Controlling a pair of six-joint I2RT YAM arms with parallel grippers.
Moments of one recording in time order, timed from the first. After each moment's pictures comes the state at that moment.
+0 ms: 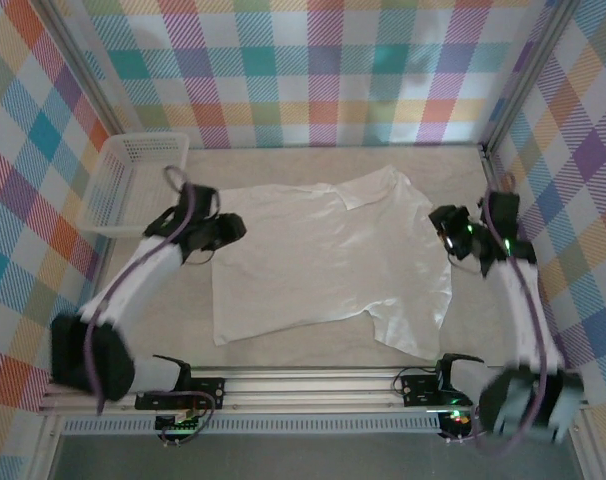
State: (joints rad) left arm -0.27 1.41 1.10 -0.61 0.10 -0.61; right arm -0.13 1.20 0.99 -0.61 -0.41 0.86
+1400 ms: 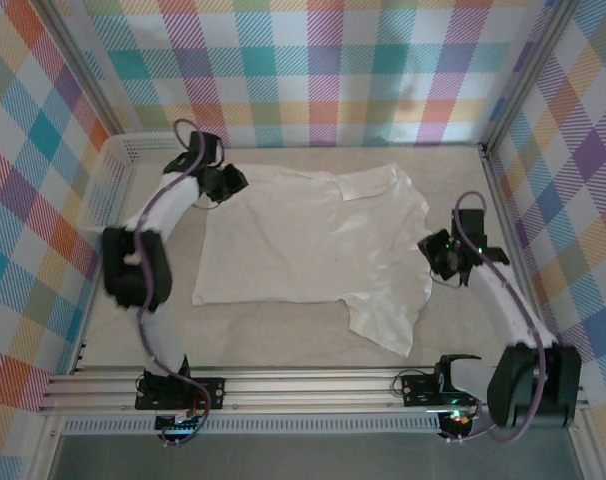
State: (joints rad) left arm -0.13 1.83 1.56 -0.59 0.25 -0.62; right arm 0.00 1.13 0.75 -0.59 -0.14 0.97
